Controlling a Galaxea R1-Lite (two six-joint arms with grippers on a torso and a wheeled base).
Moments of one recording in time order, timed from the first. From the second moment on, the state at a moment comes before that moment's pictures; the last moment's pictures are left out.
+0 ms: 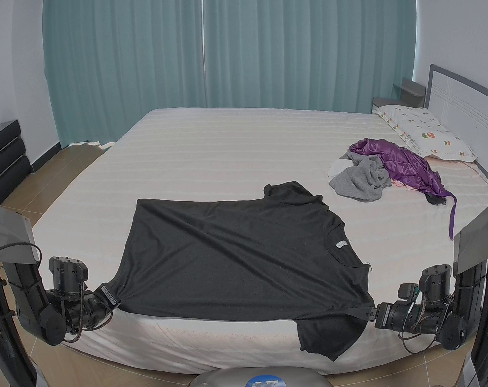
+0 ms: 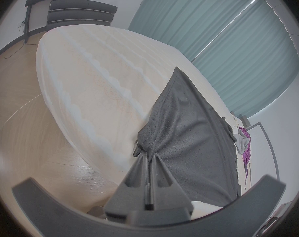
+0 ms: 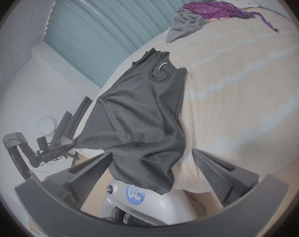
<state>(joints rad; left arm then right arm) -0.03 2.09 -0.17 -1.16 -0.02 -0.79 0.20 2.27 -0.02 -1.54 0.37 0.50</state>
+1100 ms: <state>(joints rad) -0.02 2.08 -0.17 -1.17 -0.02 -0.78 0.26 2.29 -0.02 -1.54 0.25 0.37</state>
